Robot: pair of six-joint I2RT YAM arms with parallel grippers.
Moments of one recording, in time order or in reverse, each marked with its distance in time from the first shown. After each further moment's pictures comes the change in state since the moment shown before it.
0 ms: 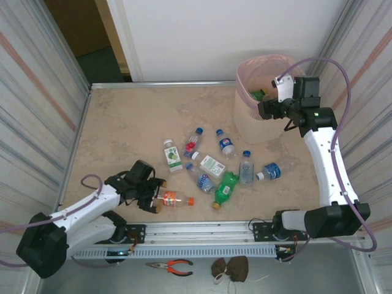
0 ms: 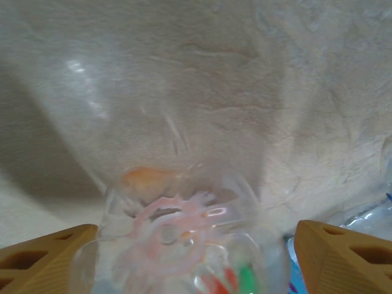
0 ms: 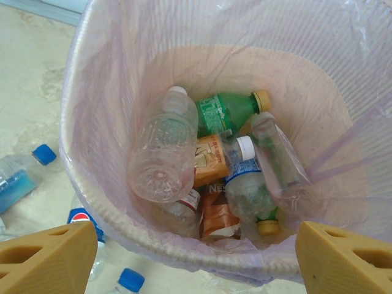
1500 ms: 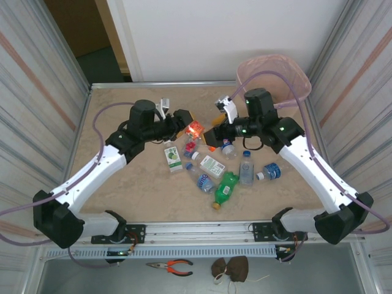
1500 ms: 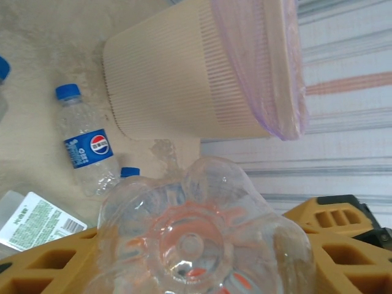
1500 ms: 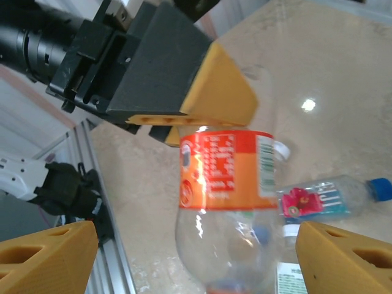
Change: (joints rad) left arm 0.036 0.293 0.711 0.336 0.110 0.822; right arm 0.497 -0.013 -0.097 0.151 -0.495 0.264
